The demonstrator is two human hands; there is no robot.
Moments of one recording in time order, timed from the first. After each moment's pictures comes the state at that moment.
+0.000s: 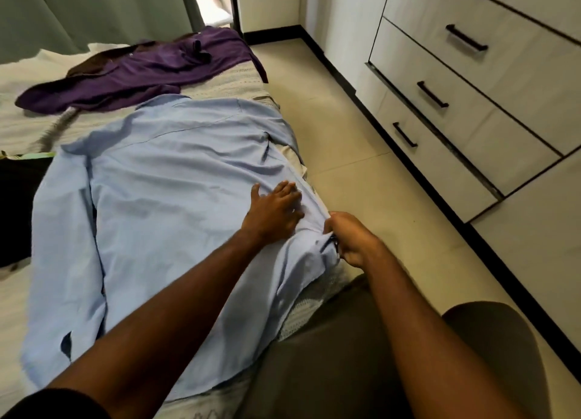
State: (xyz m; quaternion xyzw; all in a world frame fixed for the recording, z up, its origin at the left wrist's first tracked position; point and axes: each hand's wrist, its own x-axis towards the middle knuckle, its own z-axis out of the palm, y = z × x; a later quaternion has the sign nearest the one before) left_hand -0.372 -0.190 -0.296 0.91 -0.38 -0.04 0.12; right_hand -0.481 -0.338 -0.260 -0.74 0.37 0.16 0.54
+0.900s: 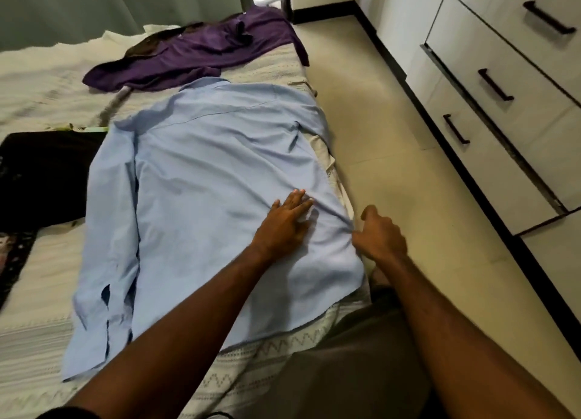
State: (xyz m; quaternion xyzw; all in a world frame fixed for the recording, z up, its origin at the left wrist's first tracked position) left_hand -0.421 -0.172 -0.303 0.91 -0.31 -0.09 0.25; right_hand -0.496 -0.380 -0.286 -0.92 0.26 0.16 0.24
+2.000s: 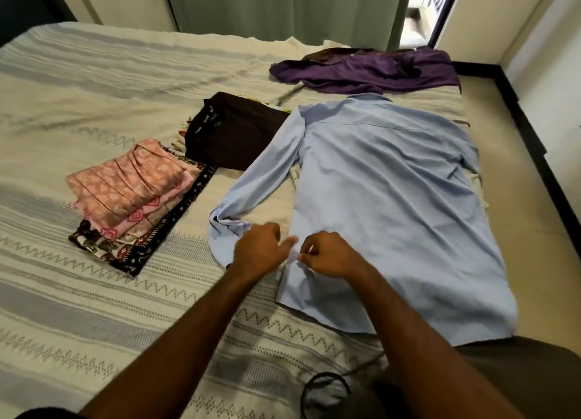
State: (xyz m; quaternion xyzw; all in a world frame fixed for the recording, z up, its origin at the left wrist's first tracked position) left_hand -0.511 0.144 -0.262 0.97 0.11 -0.05 0.22; right_hand -0.473 -0.030 -0.277 -0.92 -0.18 0.24 0.26
